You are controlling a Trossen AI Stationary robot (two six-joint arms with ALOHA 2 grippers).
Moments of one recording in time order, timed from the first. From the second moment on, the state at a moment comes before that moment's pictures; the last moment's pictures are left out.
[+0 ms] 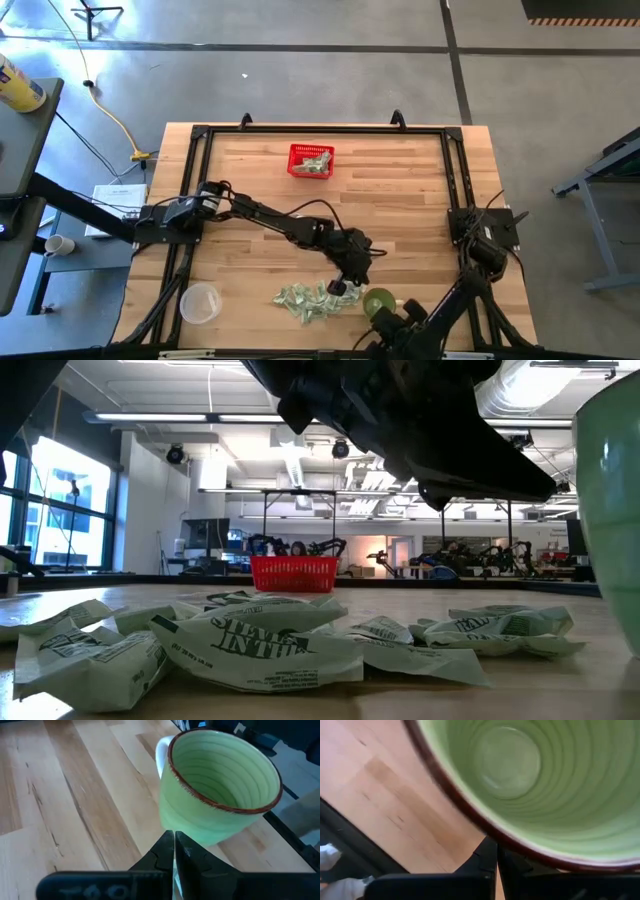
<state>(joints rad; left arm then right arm) -0.20 2.19 1.59 -0.03 0.36 0.10 0.91 2.24 1.80 -1.23 0.26 1.72</state>
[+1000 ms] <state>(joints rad) -0.19 2.19 1.59 -0.10 0.36 0.11 0.94 2.24 1.76 -1.30 0.15 1.80</state>
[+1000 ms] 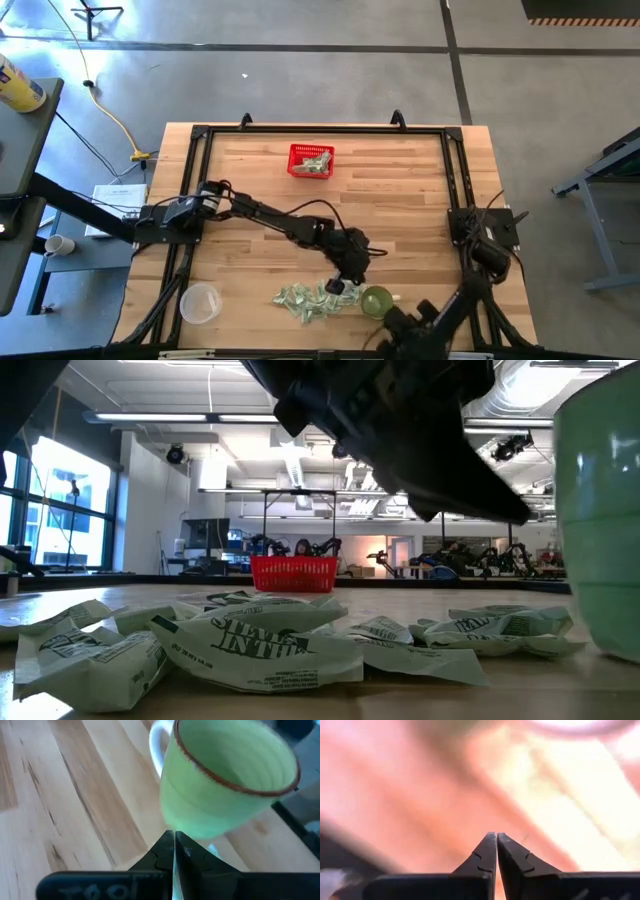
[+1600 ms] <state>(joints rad) -0.17 2.18 1.59 -0.22 0.41 0.15 0.88 2.24 1.78 -1.05 0.44 1.56</state>
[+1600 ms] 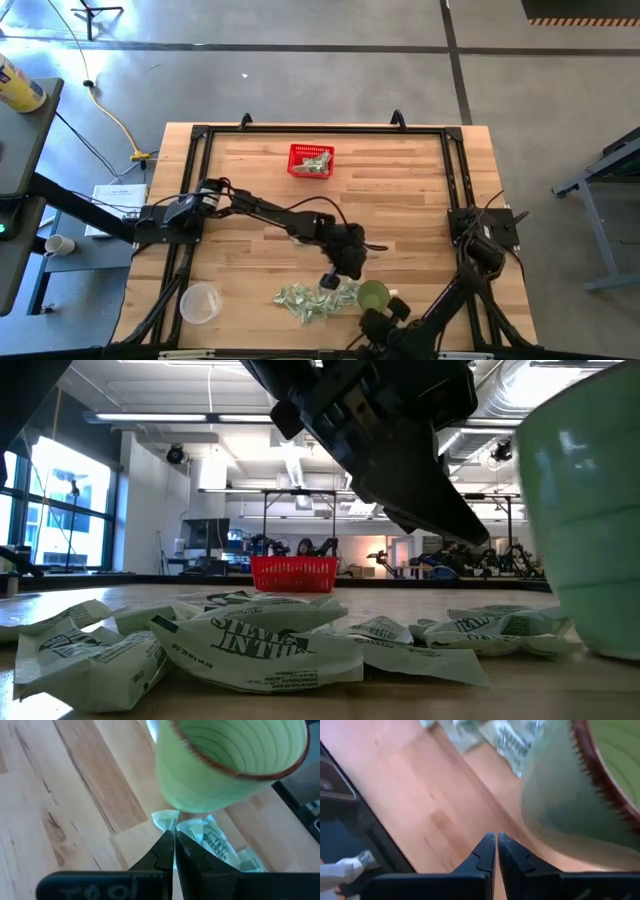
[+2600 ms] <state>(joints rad) -0.16 2.18 1.59 -0.26 0.43 0.19 0.95 2.24 1.78 -1.20 0.23 1.71</state>
